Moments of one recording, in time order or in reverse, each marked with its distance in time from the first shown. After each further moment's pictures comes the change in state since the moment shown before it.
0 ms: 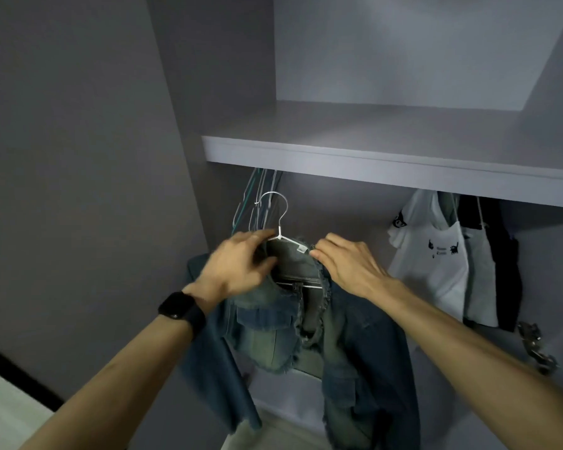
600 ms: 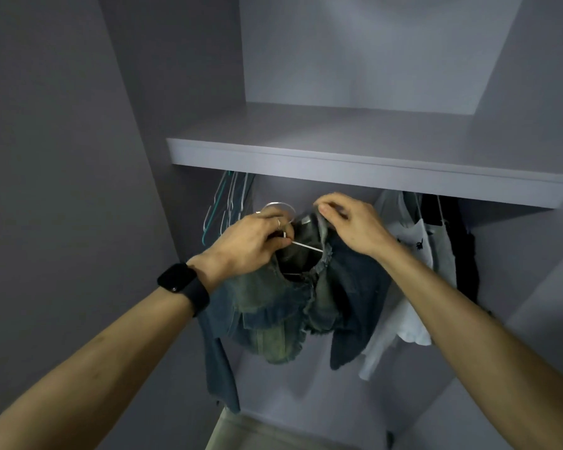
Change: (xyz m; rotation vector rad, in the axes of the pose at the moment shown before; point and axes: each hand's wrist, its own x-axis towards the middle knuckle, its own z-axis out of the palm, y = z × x) left_hand 0.045 0.065 -0.012 -0.151 -0.059 0.347; right_hand 0.020 0.052 -0.059 0.425 0.071 0.334
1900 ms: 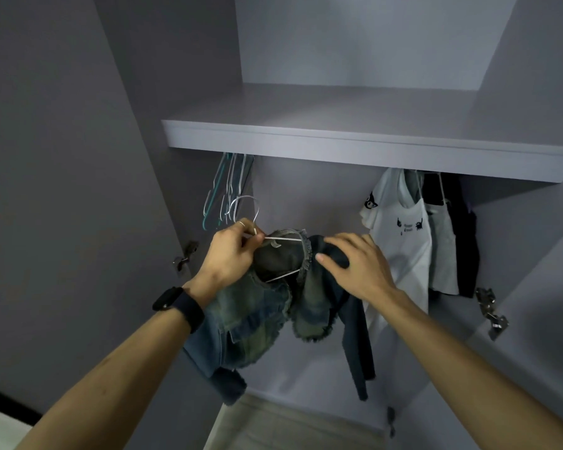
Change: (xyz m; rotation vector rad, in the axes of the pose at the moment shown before) left_hand -0.045 -0.020 0.041 -0.257 0.230 -0.447; right_hand -0.093 0.041 0.052 -0.400 0.011 0.092
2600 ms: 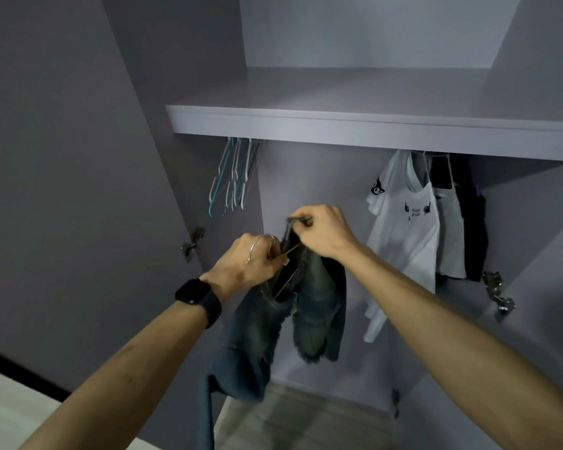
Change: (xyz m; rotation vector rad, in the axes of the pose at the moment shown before) left_hand -0.020 -0.001 0.020 0.415 -0.286 0.068; right_hand 0.045 -0.074 -0.003 0.324 -0.128 0.039
